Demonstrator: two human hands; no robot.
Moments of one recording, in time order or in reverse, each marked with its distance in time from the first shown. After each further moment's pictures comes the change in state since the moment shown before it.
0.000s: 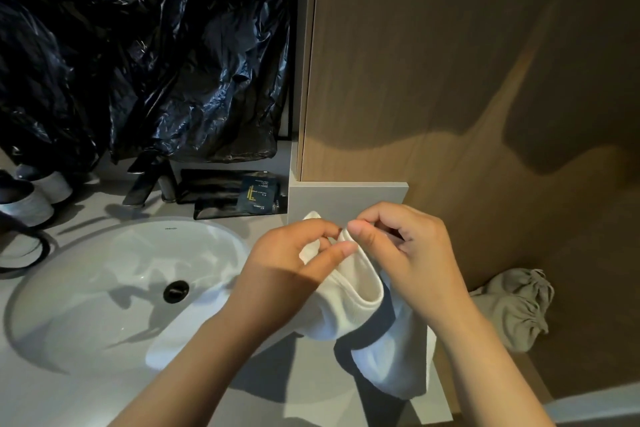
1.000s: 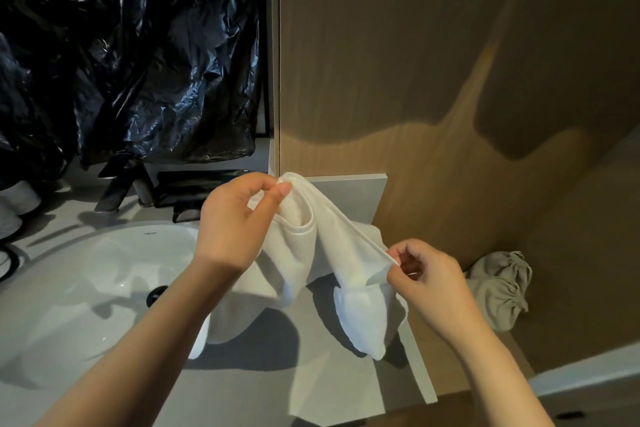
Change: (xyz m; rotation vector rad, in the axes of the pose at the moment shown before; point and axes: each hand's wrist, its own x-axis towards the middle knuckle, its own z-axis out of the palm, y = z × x) left_hand 0.041 -0.027 -0.014 0.035 0.287 0.006; right_hand -0.059 0.059 -0.025 -0.182 -0.056 0.556
